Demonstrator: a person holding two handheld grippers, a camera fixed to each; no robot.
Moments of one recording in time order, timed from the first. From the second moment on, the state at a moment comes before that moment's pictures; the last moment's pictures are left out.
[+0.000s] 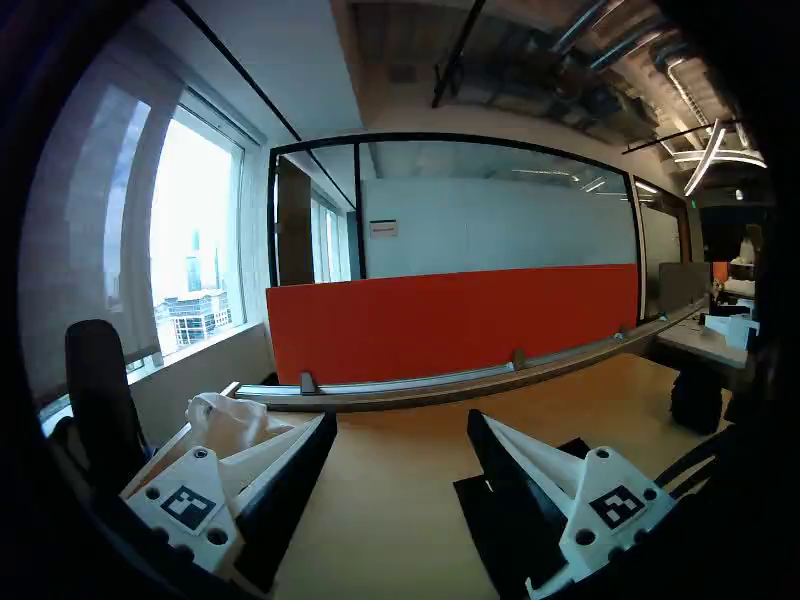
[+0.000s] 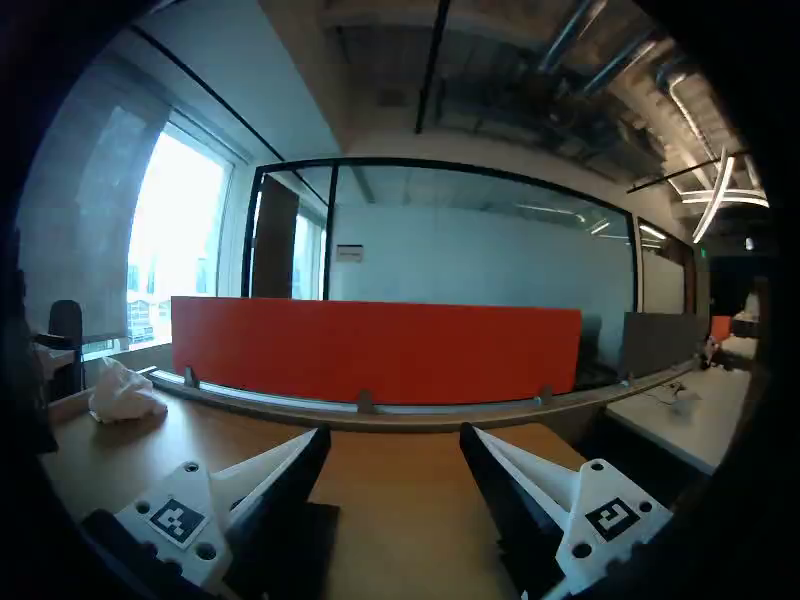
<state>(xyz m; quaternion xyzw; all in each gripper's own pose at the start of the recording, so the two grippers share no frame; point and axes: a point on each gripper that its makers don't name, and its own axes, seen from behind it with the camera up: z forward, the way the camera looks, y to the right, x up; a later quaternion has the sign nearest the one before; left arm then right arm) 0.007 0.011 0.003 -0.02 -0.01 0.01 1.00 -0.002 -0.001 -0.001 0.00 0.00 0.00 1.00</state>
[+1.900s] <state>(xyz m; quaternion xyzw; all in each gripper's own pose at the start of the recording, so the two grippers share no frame) -0.155 0.127 -0.042 -0.27 -0.21 0.12 0.93 -0.177 -0.113 -0.056 0.30 -0.23 -0.13 0.91</state>
